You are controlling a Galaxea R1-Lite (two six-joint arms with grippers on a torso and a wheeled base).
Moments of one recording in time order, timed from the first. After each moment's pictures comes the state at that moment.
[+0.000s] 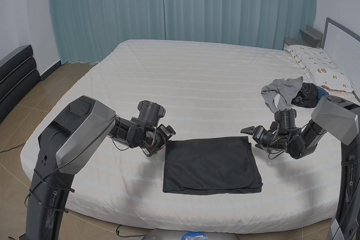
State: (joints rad) left arm -0.41 2.53 -1.61 -0.08 -0.01 -1.06; right arm 0.14 2.36 -0.99 -0.78 0.26 0.76
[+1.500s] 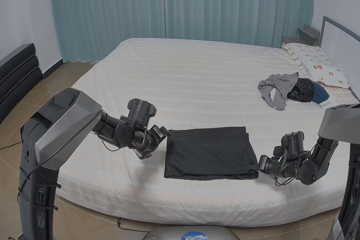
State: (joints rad) left arm -0.40 2.41 -1.46 -0.11 -0.07 -1.06; right arm 0.19 2.25 -0.56 -0.97 0.29 0.62
